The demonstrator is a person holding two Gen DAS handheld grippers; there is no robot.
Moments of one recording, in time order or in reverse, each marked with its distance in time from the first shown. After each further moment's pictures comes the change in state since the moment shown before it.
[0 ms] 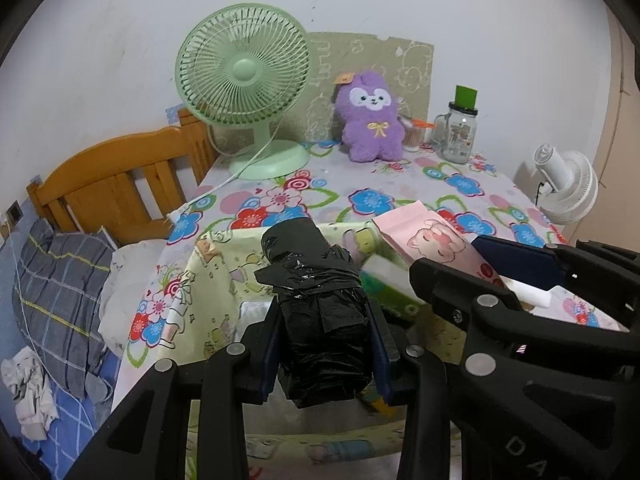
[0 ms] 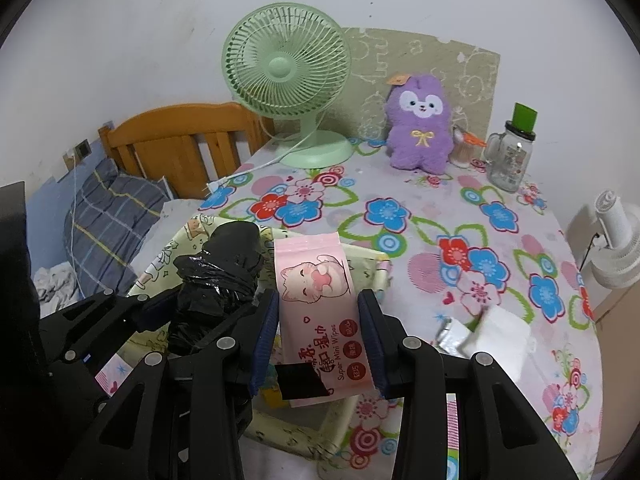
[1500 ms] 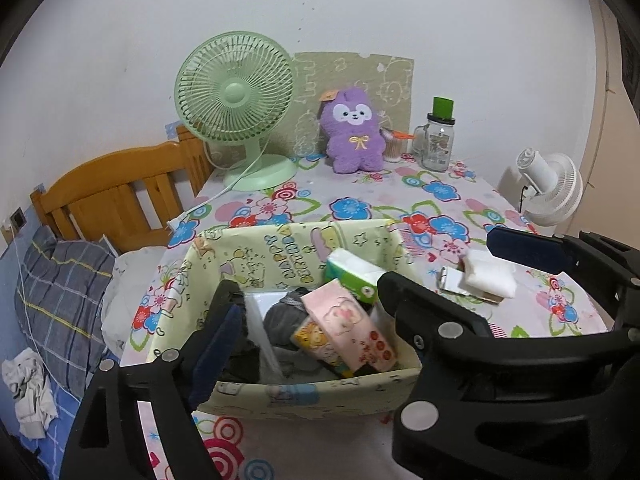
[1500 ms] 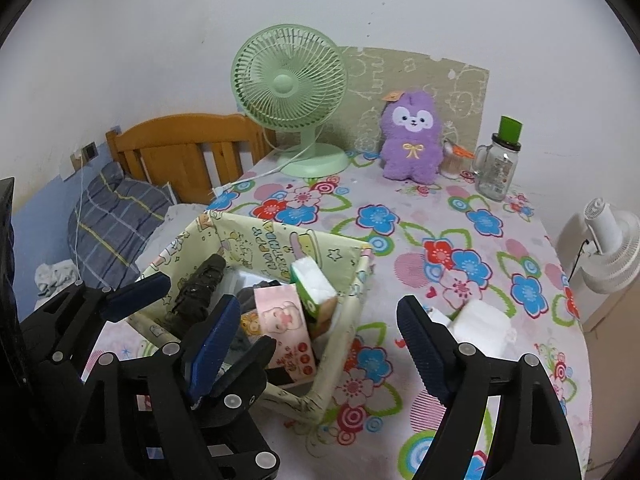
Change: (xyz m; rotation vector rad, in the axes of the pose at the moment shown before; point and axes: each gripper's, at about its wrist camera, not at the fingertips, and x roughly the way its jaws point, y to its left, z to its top) left arm -0.042 -0.028 -0.014 0.018 -0.059 -0.020; right arm -0.040 -0.008 -0.022 -0.019 -0.064 -0.010
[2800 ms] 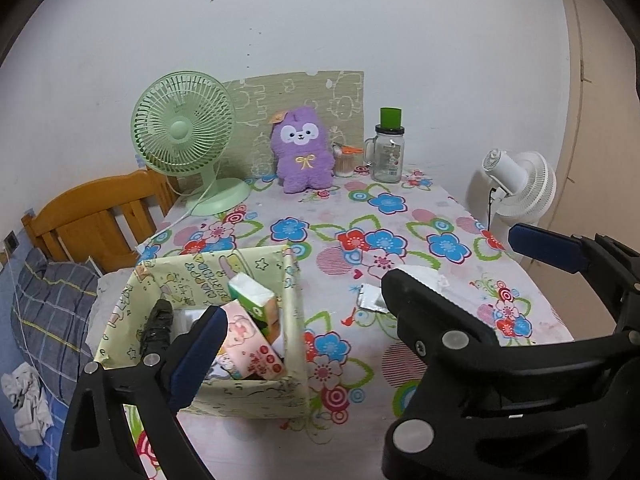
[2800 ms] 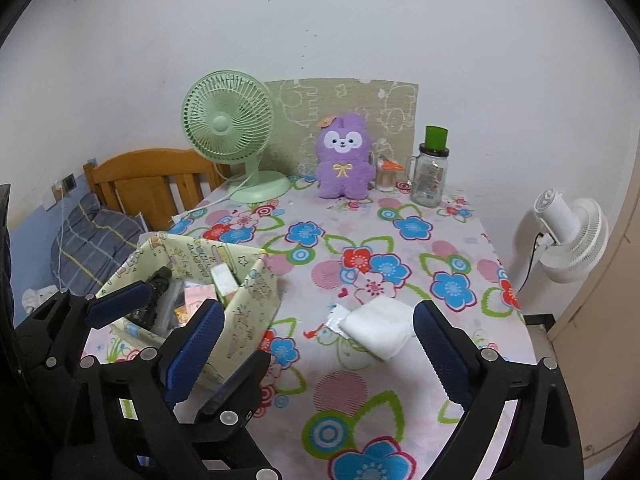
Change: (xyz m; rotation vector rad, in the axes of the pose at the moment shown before) left arm -0.024 -0.093 0.012 0.043 -0.037 -0.027; right arm -0.065 -0.085 -0.021 0.066 -0.095 -0.084
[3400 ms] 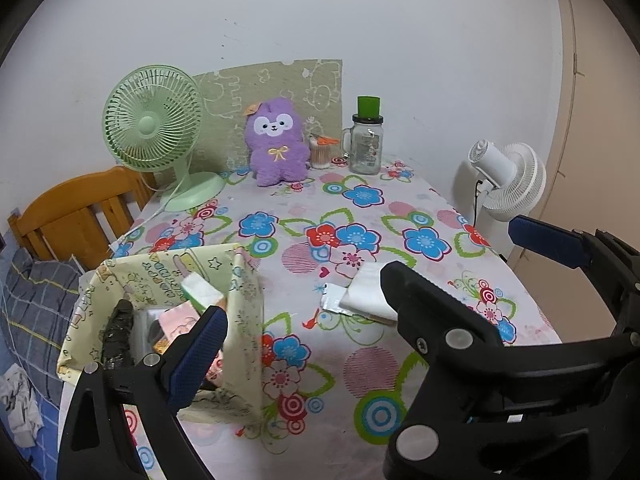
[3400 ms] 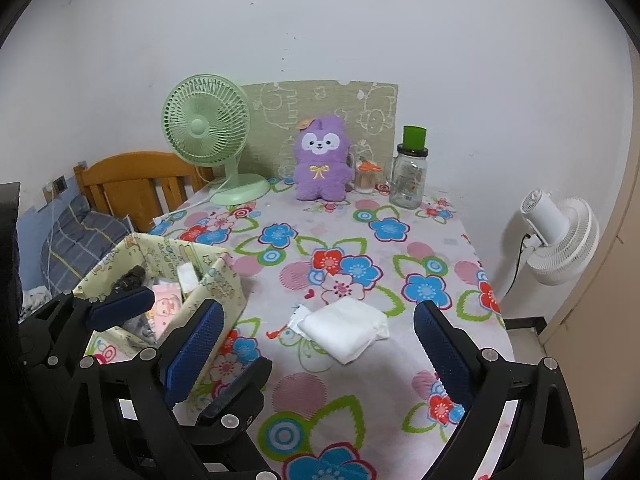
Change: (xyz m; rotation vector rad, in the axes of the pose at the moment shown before) left arm 0.023 -0.035 0.005 0.004 0.033 -0.037; right arm 0.004 -0.038 -0.006 0.000 -0.016 -0.029
